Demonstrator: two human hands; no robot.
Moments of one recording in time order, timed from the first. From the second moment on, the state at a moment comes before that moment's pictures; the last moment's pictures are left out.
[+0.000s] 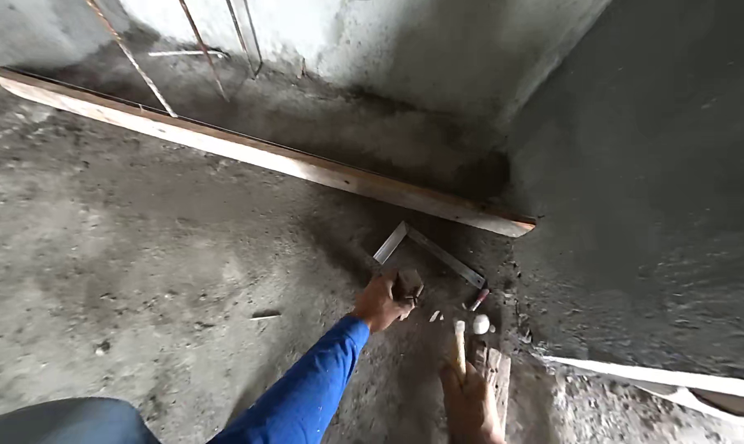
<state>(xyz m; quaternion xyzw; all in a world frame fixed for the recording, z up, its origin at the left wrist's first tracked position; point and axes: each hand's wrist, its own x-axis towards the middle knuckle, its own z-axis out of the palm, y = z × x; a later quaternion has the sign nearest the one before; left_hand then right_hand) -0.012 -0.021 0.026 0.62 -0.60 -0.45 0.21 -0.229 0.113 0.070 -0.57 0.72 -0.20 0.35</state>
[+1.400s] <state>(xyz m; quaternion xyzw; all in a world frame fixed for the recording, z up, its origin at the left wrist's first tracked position) -0.038 -0.022 0.065 0.64 -0.57 -0.50 0.14 -0.244 0.102 0.094 -0.65 0.64 -0.27 0.31</state>
